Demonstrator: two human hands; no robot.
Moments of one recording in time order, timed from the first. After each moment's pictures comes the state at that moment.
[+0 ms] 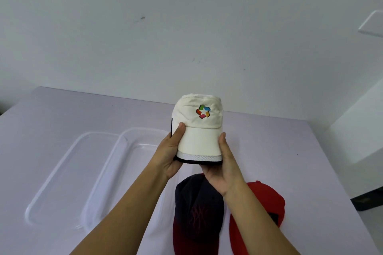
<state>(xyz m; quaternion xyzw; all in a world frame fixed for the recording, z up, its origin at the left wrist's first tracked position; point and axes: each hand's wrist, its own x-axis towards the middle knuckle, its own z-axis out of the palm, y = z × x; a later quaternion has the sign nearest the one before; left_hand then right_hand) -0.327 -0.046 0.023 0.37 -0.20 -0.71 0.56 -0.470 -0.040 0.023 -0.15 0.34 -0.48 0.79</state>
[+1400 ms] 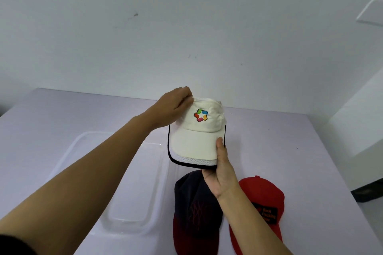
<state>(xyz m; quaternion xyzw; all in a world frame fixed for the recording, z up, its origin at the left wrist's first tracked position) -0.300 -0.117 0.082 0.53 -0.78 -0.18 0.27 -0.462 -0.026 0.015 -0.08 0.34 -0.55 0.76</state>
